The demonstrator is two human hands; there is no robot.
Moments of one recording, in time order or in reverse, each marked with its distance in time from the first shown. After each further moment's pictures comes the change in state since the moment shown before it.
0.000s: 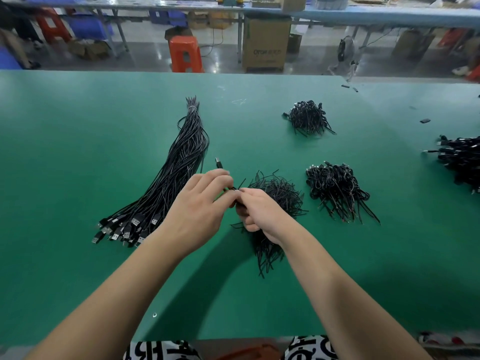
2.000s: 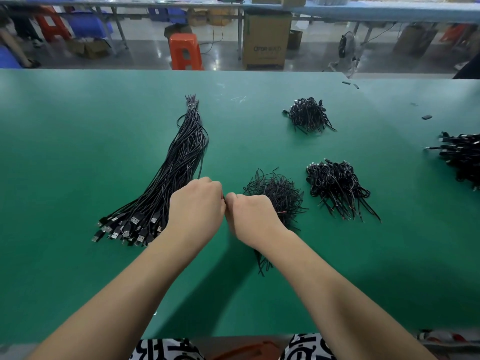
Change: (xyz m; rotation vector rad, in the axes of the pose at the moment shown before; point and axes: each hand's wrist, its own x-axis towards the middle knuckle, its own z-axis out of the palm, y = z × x) left_hand 0.022 0.018 -0.008 0.100 -0.421 -0.663; right_hand 0.001 0.017 0.017 -1.492 0.312 -0.520
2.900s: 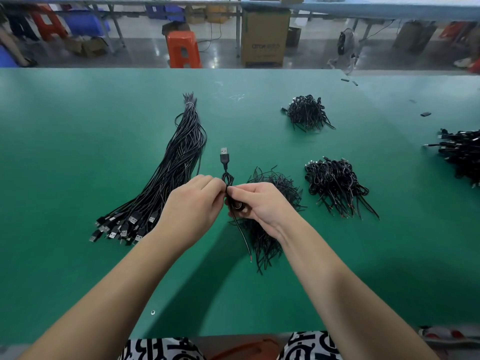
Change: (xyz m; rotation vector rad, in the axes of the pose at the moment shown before) left_hand -0.004 -0.019 0.005 -0.237 0.245 0.393; right_hand 0.006 0.023 -0.014 1.762 -0.163 0.576
